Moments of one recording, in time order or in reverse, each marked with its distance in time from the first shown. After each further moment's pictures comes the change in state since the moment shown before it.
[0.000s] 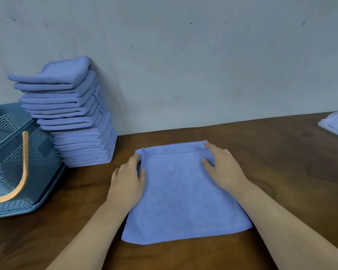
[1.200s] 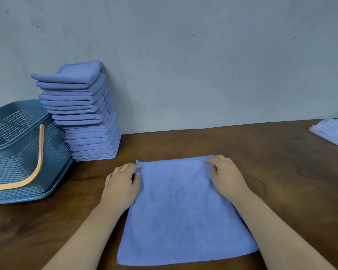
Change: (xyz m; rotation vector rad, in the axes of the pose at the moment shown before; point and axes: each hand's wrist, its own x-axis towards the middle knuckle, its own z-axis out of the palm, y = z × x) left_hand -0.033 -0.018 -0.011 0.119 -0.011 -0.037; right_hand -0.043 -0.005 -0.005 -0.085 0.086 -0.039
